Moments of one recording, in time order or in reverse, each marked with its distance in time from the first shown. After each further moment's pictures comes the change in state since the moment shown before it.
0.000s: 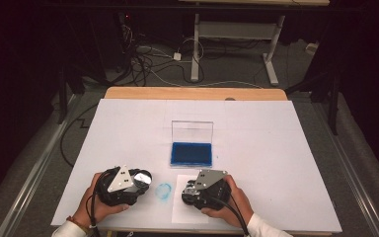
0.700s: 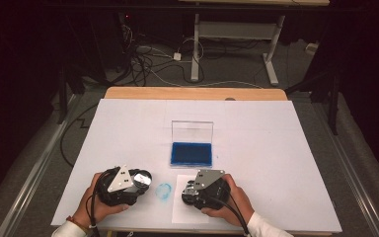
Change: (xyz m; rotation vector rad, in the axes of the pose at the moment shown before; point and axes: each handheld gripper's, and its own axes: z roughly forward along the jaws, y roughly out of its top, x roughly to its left) left arm 0.000 0.000 0.000 0.005 -0.003 0.003; right arm 0.000 0.003 0.000 0.034 0.003 -0.026
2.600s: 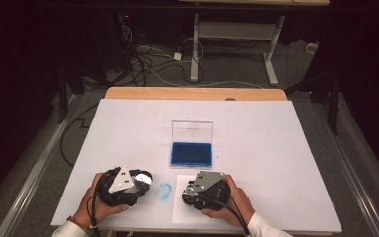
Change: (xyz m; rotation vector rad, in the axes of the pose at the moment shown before) left arm -0.001 0.001 0.000 -0.004 -0.005 0.004; right arm 0.002 -0.002 0.001 -0.008 -0.017 -0.011
